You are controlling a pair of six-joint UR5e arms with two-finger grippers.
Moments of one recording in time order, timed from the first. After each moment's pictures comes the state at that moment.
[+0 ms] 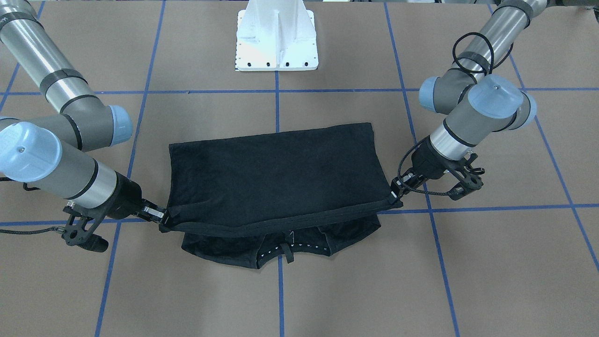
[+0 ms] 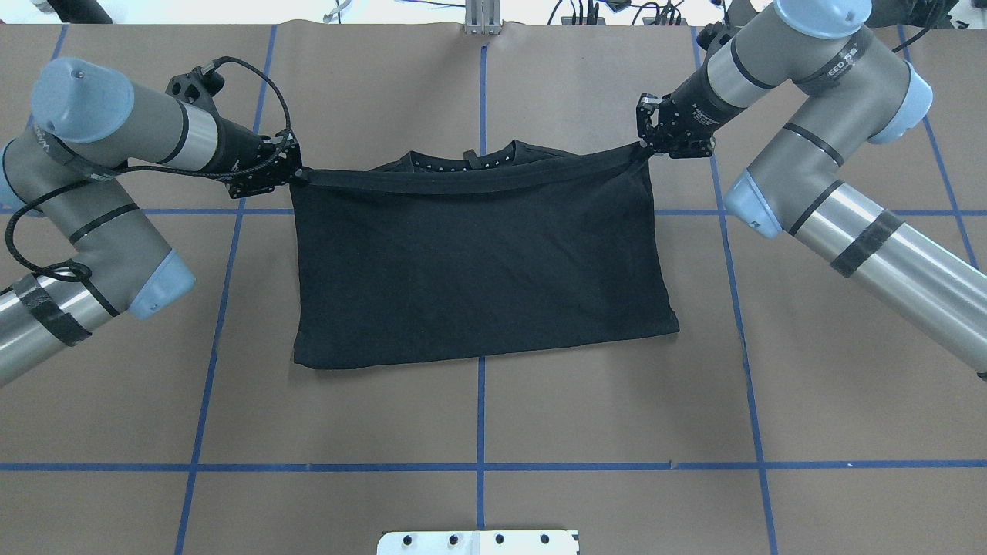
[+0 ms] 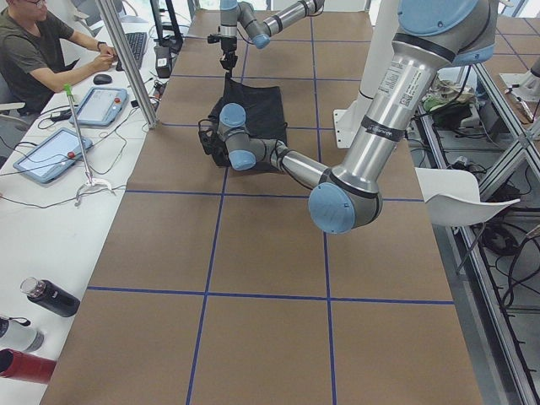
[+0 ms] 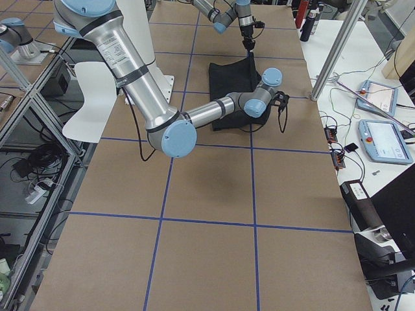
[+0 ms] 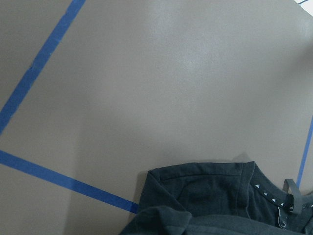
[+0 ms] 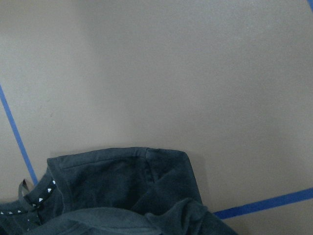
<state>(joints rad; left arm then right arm) -0.86 -2.02 -1.45 -2.38 -2.08 -1.65 0.95 -0.97 1.30 -0.98 2.33 1.46</state>
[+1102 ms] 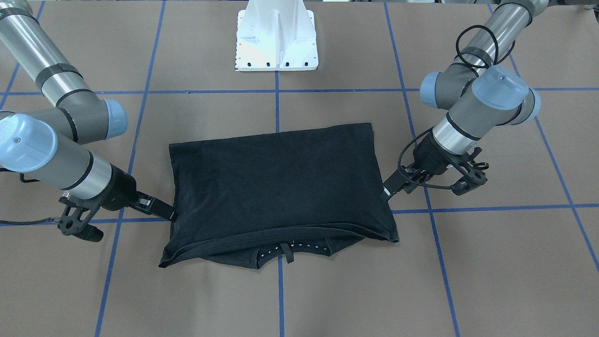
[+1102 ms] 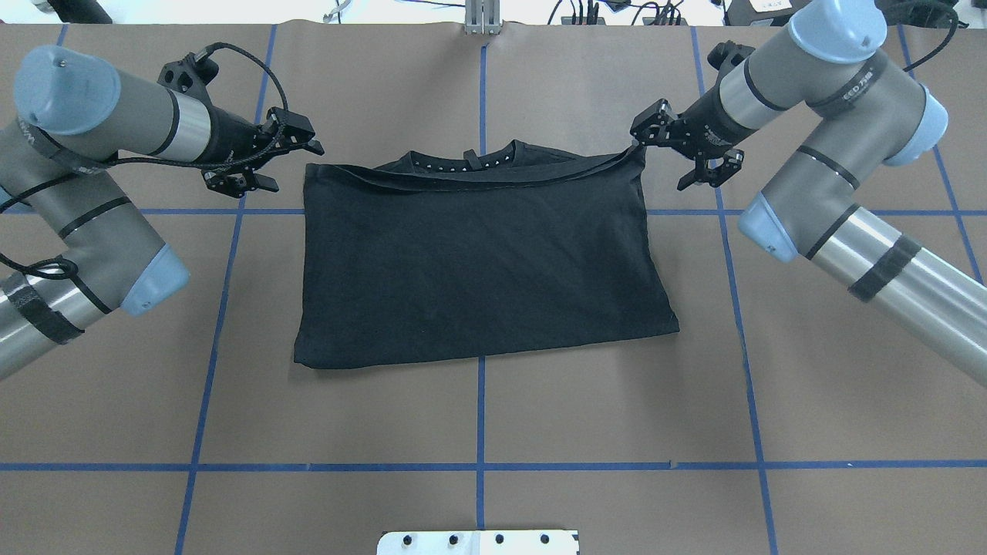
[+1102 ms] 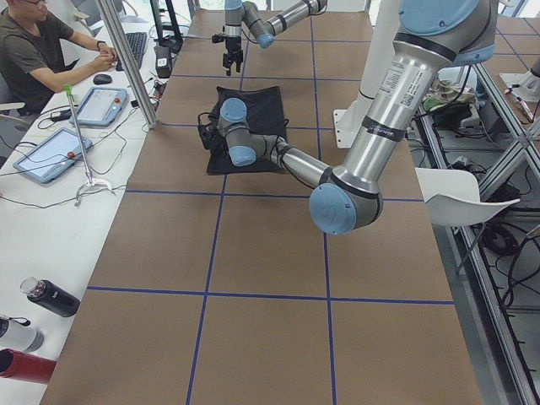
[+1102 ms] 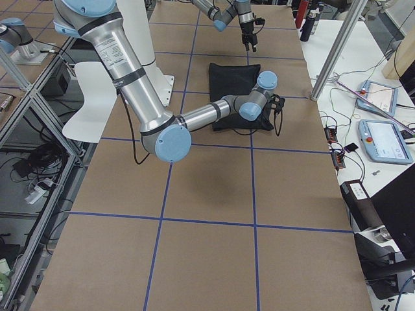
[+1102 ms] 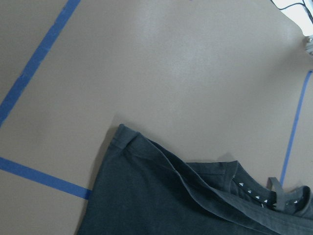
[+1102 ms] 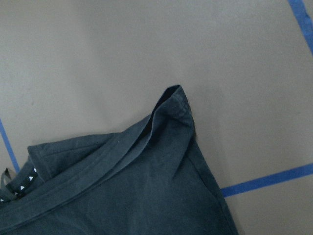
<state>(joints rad) -0.87 -2.01 -1.51 -2.37 -2.08 -1.64 0.92 -1.06 1.40 -0.98 2.31 1.47</state>
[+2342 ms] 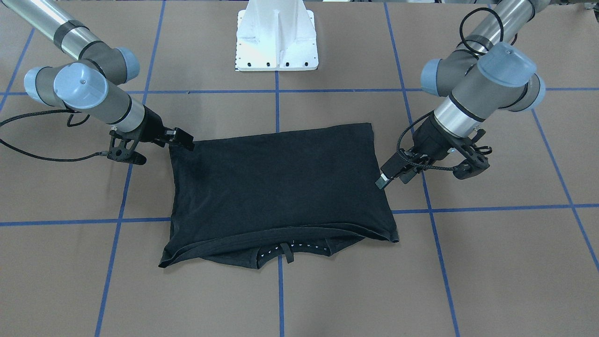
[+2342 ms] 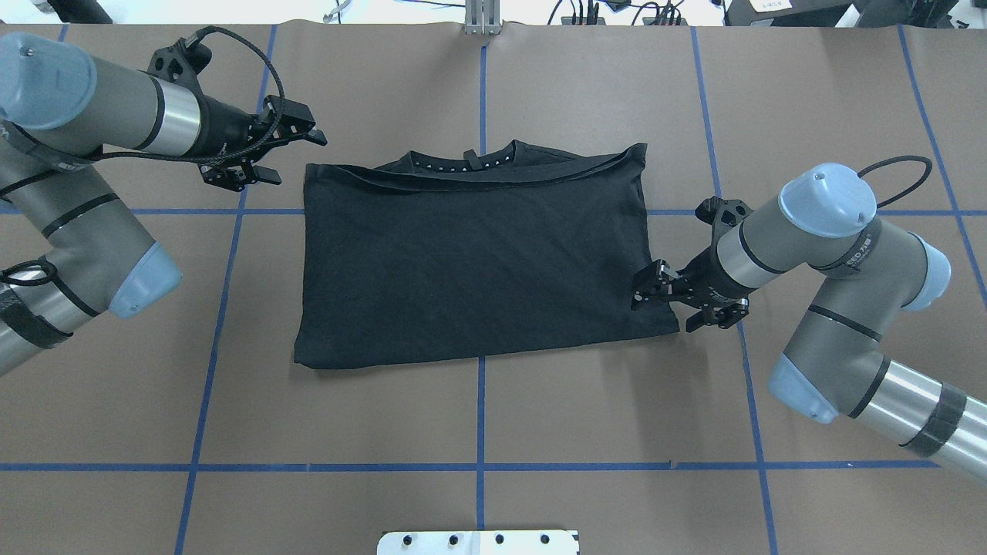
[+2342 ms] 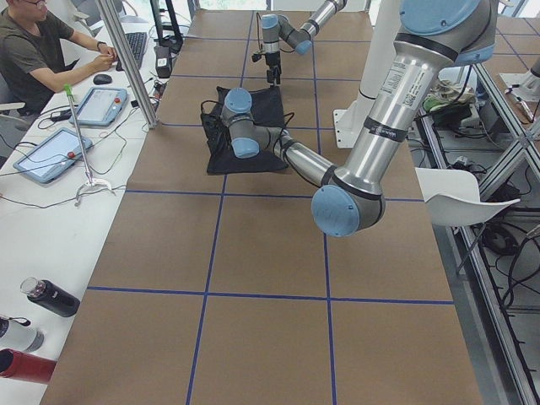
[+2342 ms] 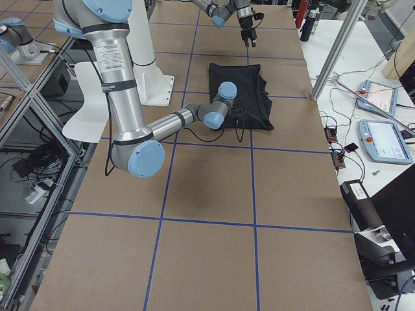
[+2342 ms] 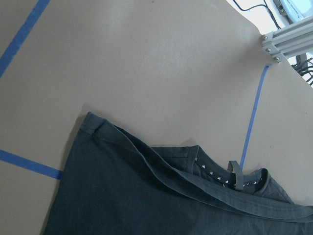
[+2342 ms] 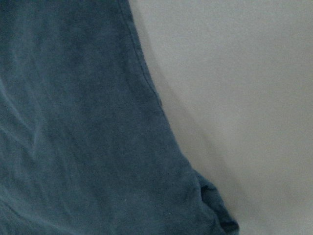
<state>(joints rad) -0.88 -2.00 -1.59 -2.36 -2.08 -1.65 0.69 -1.33 1.65 -0.98 2.26 1.48</state>
